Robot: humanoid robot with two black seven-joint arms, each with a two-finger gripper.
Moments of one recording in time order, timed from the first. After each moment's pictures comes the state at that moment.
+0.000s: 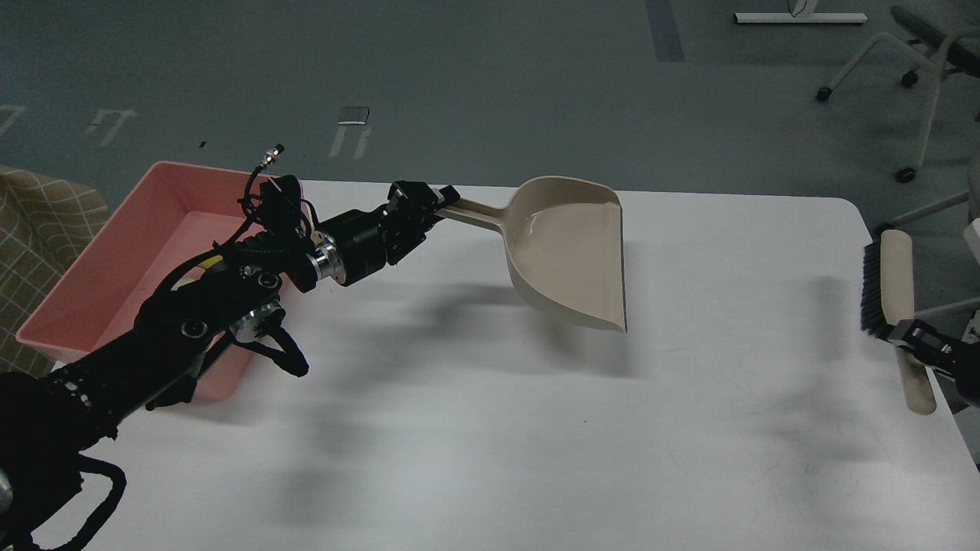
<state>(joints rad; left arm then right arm) -0.70 0.31 -0.56 -0.81 0.86 -0.32 -0.37 0.06 -0.84 1.26 1.38 -1.44 0.49 -0.22</state>
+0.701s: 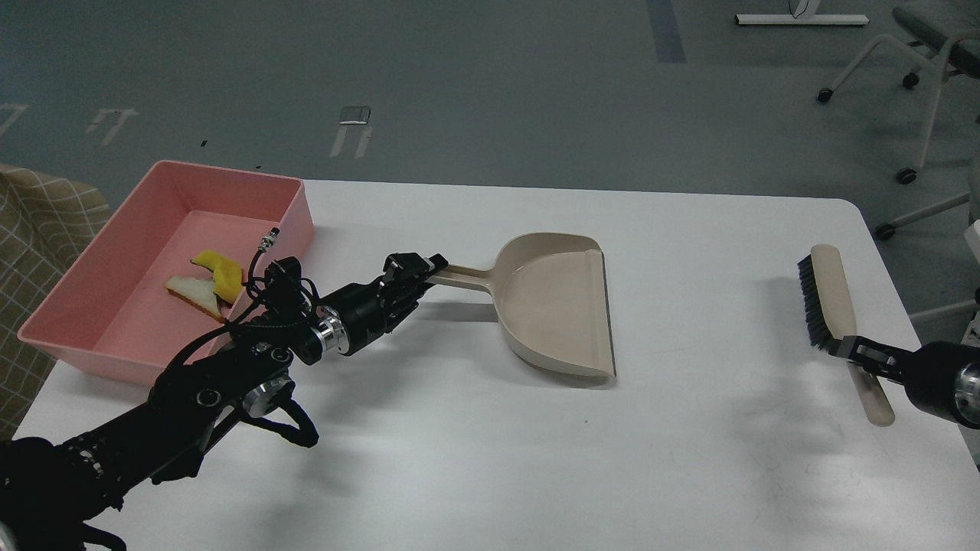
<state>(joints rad) -0.55 0.28 -0.56 -0.83 0.86 -0.23 -0.37 0.19 -0.85 1.05 1.44 -1.44 0.49 -0.21</state>
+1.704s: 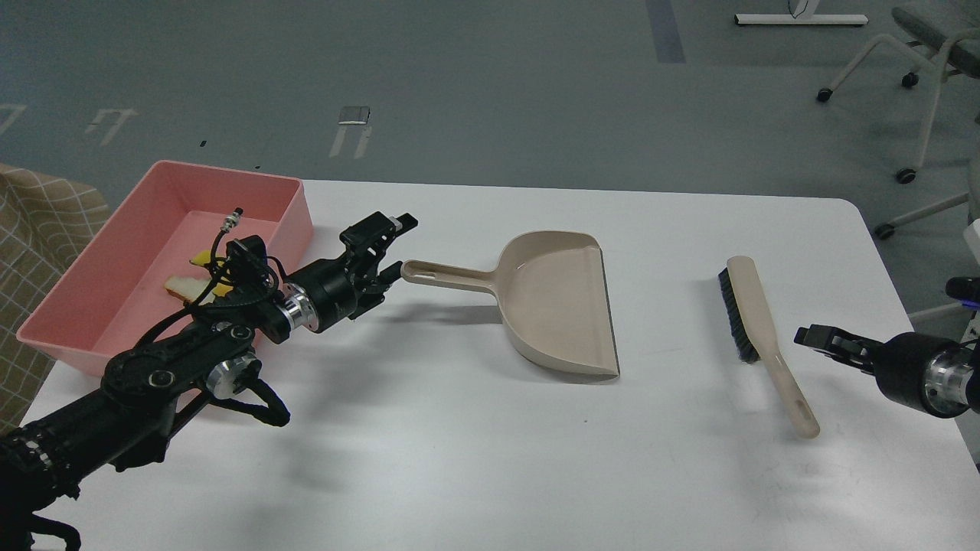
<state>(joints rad) -0.58 0.46 -0.58 -0.97 0.69 -0.24 -0.37 0.23 -0.81 1.09 1.44 -1.43 0.49 -0.21</state>
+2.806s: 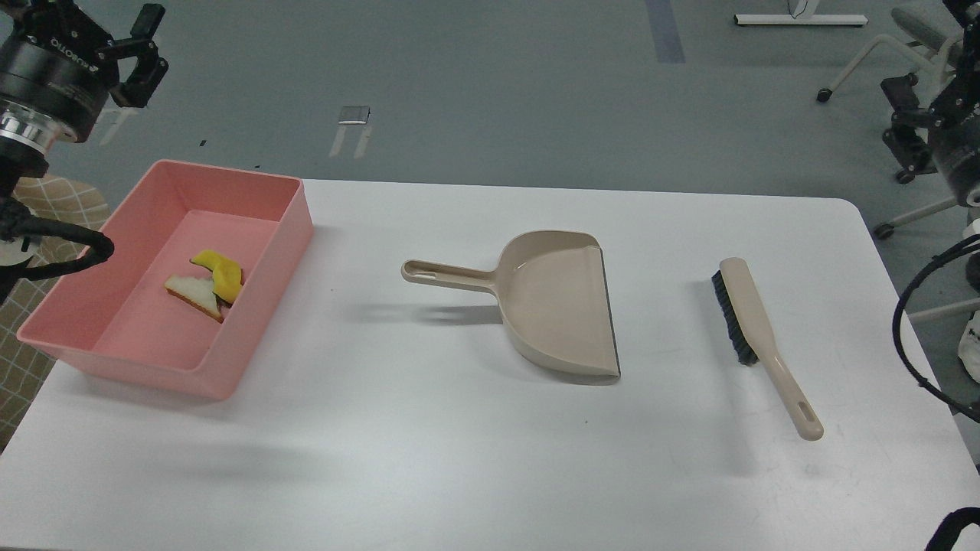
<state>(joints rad) -0.58 0.73 -1.09 -1.06 0.23 -0.27 -0.39 0.48 -0.14 1.79 1.34 -1.08 0.31 -0.21</state>
